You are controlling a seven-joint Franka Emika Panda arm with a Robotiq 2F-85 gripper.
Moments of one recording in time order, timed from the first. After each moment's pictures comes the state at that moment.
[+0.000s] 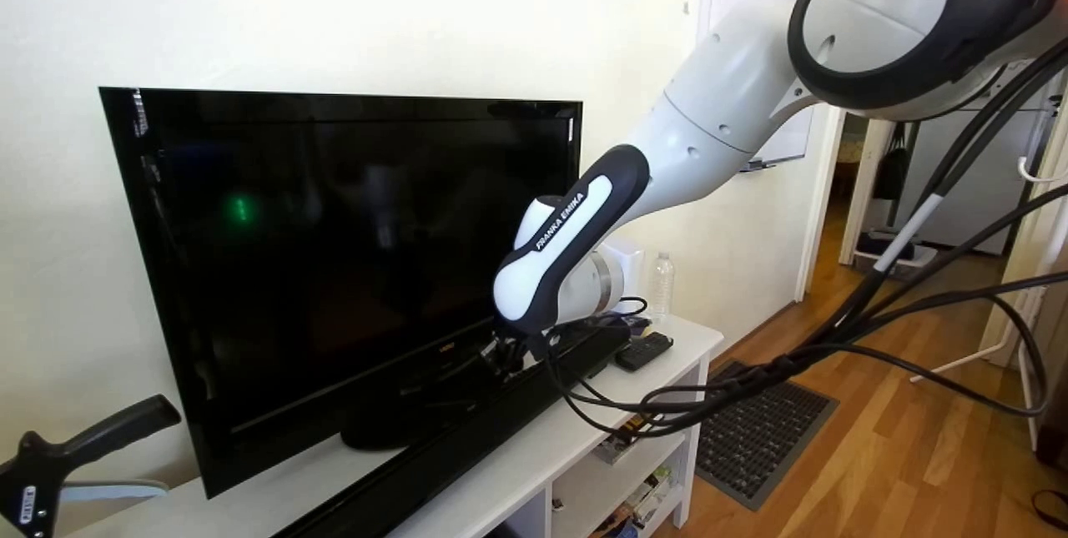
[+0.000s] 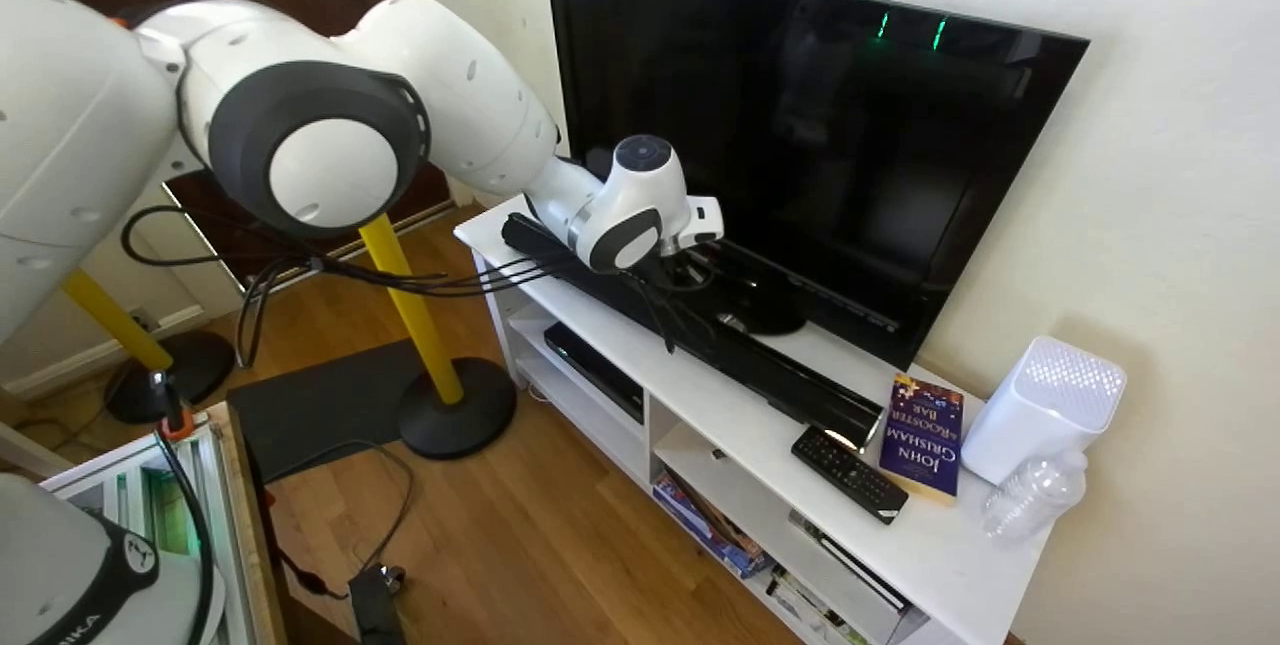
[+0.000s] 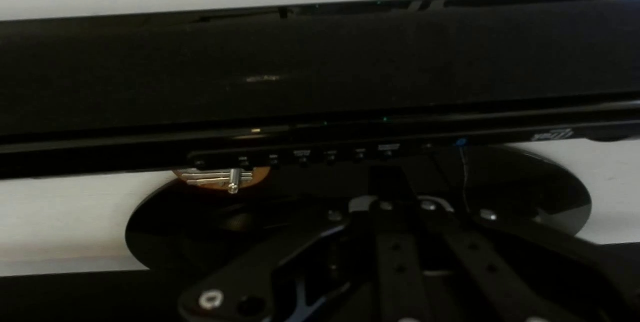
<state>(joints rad) 0.05 1.03 0.09 -1.50 0.03 2.88 -0.14</state>
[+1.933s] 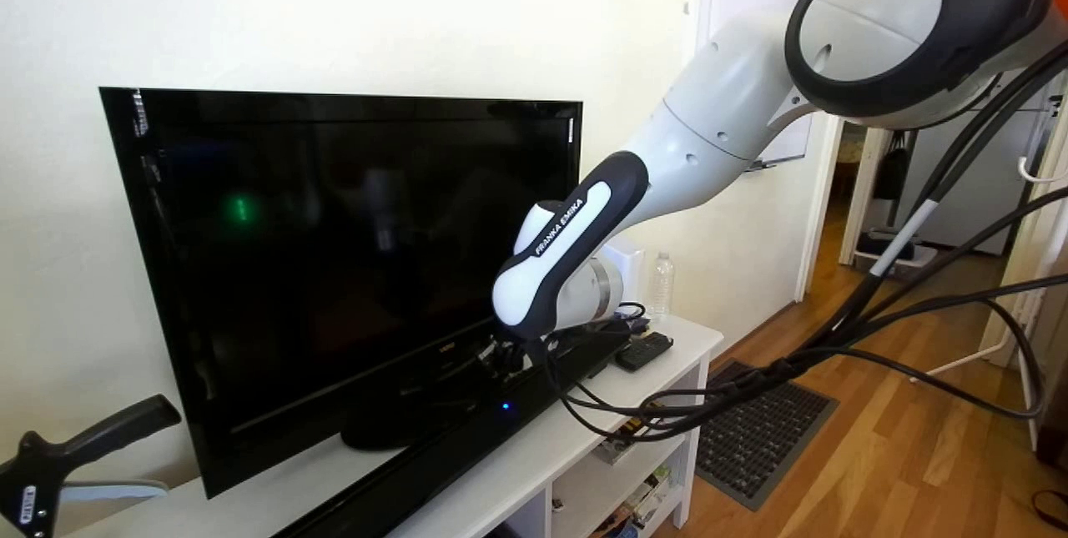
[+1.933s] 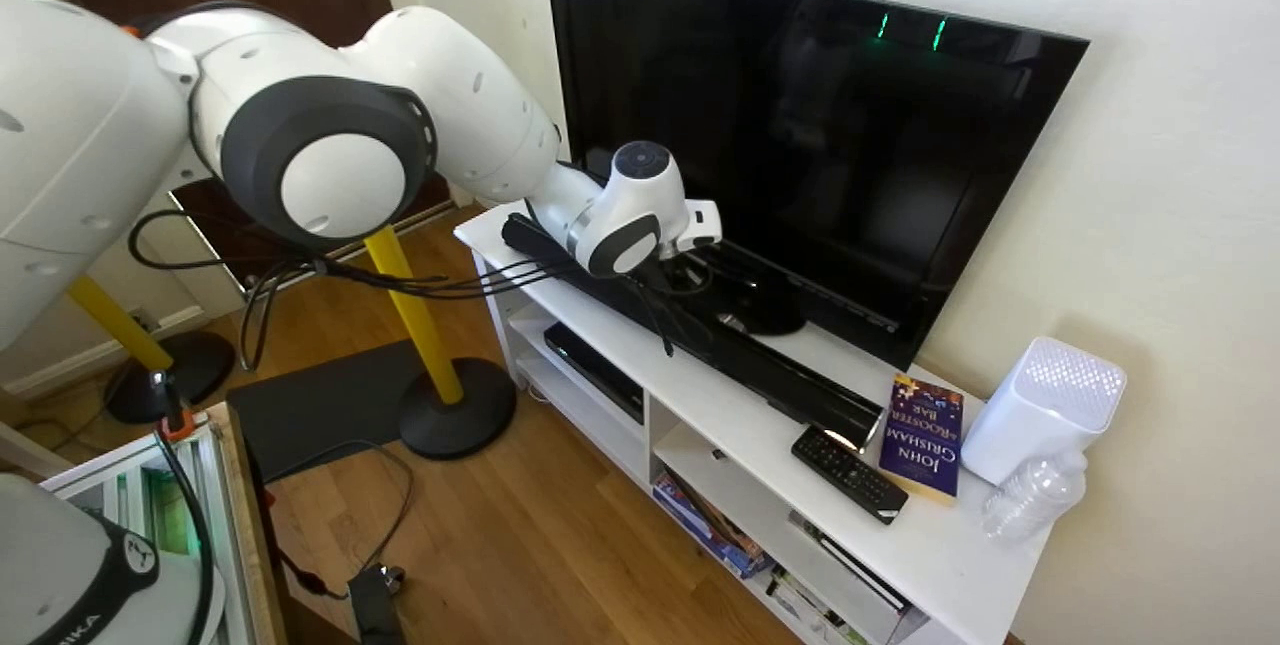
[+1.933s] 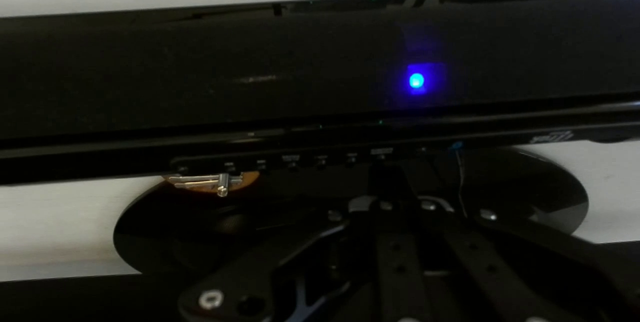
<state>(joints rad) 0.04 1.05 0.11 -1.49 0.03 2.90 -0.15</state>
